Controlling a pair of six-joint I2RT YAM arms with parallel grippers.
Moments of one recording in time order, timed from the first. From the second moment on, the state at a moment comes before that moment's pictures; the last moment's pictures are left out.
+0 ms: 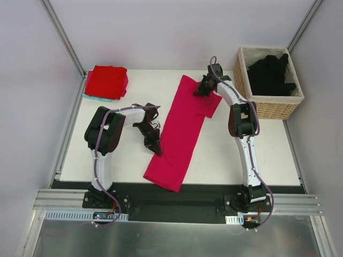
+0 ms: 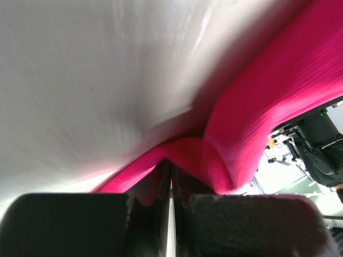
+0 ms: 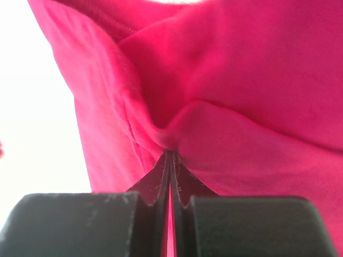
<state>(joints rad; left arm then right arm) -0.44 2.04 1.25 -0.89 0.61 -0.54 0.25 2.60 2.32 -0.67 -0.25 0.68</state>
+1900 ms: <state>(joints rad) -0.49 1.93 1.08 -0.87 0.63 -0.45 0.25 2.84 2.37 0.00 -0.65 1.15</state>
